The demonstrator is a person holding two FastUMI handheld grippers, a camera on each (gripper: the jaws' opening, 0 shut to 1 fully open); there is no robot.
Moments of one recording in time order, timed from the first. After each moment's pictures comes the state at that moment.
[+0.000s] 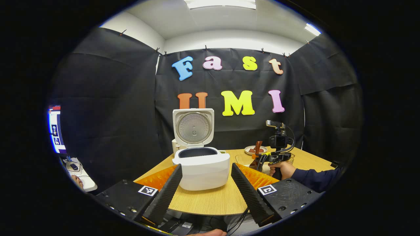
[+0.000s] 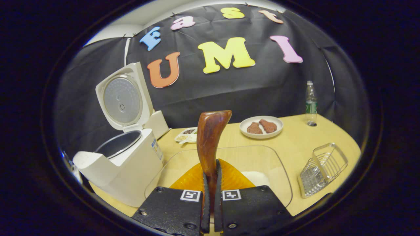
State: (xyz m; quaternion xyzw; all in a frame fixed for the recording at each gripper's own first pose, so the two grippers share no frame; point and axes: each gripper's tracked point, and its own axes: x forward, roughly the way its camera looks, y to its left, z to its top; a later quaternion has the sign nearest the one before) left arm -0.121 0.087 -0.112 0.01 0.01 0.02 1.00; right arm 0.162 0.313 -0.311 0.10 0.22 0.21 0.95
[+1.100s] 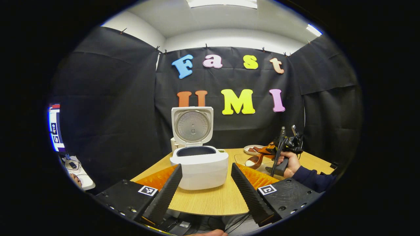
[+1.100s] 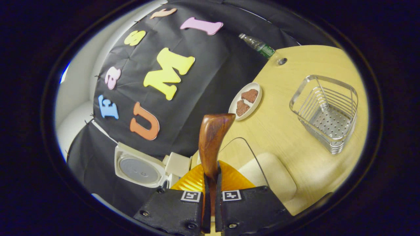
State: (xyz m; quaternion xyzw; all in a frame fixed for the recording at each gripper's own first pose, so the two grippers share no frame) left arm -0.113 0.085 -0.113 0.00 0.02 0.03 1.00; right arm 0.179 0.254 -0.287 0.48 0.25 0.15 0.83
